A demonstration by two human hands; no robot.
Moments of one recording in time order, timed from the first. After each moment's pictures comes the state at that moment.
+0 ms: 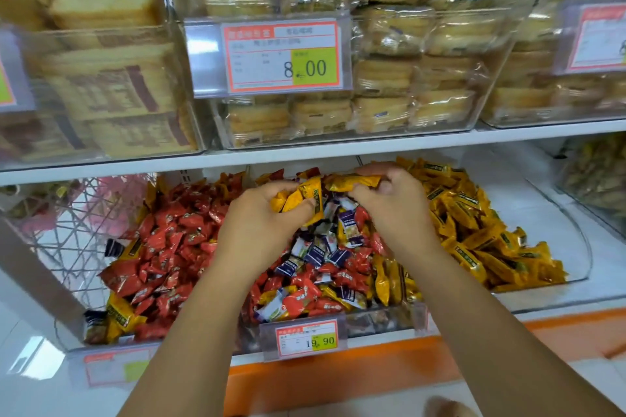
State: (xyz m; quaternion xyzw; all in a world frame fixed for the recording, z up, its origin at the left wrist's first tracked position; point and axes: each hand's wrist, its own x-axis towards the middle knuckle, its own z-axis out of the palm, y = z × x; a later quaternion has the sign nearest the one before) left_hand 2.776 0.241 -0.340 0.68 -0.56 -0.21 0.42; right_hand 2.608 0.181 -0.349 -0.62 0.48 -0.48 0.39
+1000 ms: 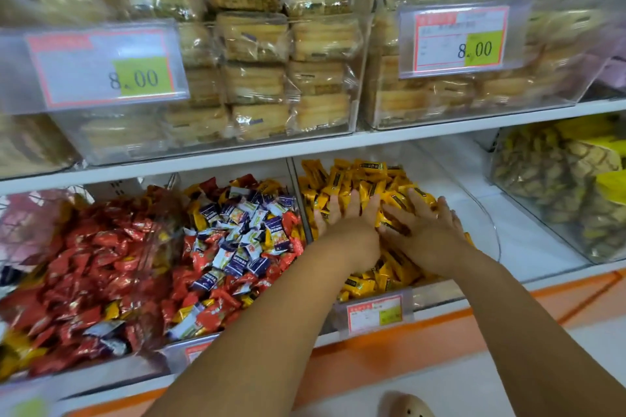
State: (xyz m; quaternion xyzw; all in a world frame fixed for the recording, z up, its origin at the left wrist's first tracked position) left_hand 2.585 0.157 -0.376 0.64 -0.74 -0.20 0.00; right_hand 2.440 0.146 -0.393 -0.73 0.67 -0.01 0.13
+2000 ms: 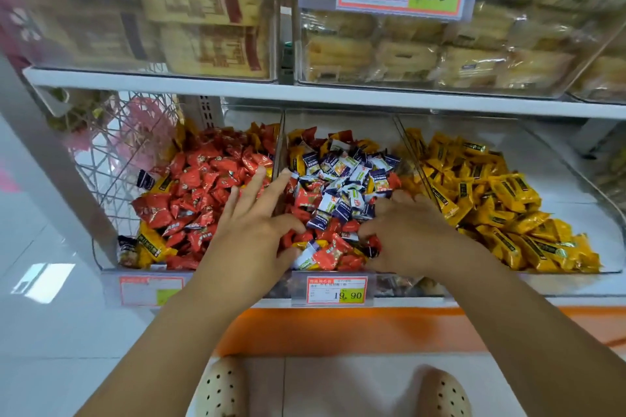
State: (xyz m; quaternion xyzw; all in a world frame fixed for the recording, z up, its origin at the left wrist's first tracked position) left_hand 2.823 0.308 -0.400 0.67 -0.71 -0.03 0.21; right_hand 2.624 0.217 -0.365 -0.89 0.42 0.19 -0.04
